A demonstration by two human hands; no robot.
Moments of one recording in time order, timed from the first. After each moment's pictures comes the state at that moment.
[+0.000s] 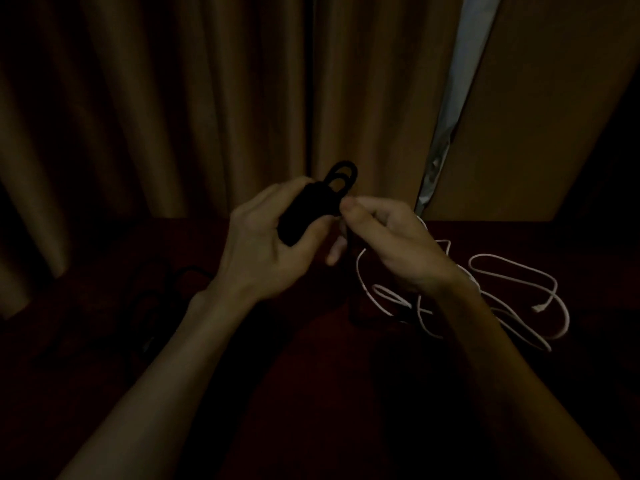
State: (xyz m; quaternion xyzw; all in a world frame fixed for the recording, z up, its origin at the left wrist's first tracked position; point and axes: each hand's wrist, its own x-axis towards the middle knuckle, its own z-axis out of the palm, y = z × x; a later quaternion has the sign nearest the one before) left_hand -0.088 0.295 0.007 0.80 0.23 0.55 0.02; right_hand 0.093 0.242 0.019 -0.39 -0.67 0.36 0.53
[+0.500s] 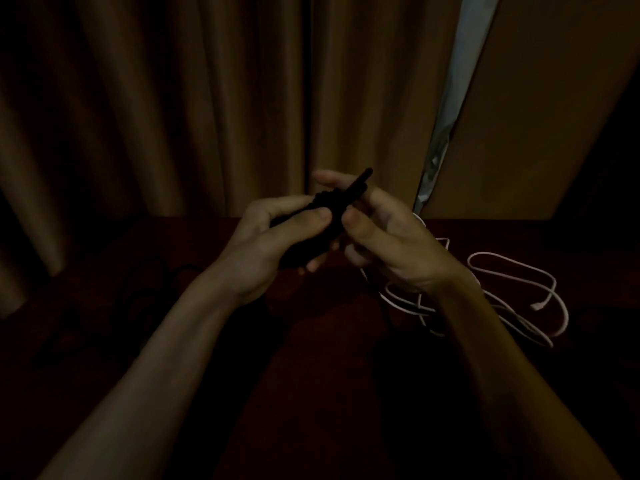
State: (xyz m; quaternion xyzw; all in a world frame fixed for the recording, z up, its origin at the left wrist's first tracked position) left_hand -0.093 0.287 0.016 0.73 0.13 0.40 0.54; right_hand 0.100 0.245 0.015 -0.28 -0.68 0.44 0.51
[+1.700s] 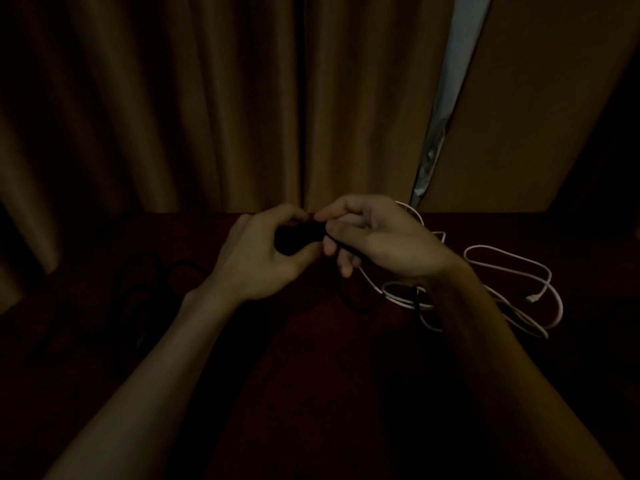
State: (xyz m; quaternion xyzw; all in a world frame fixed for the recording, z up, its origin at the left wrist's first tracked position) left_hand -0.095 0.305 -0.010 0.84 0.37 0.38 0.13; right_hand 0.102 0.246 0.018 -0.48 -0.67 0.38 0.42
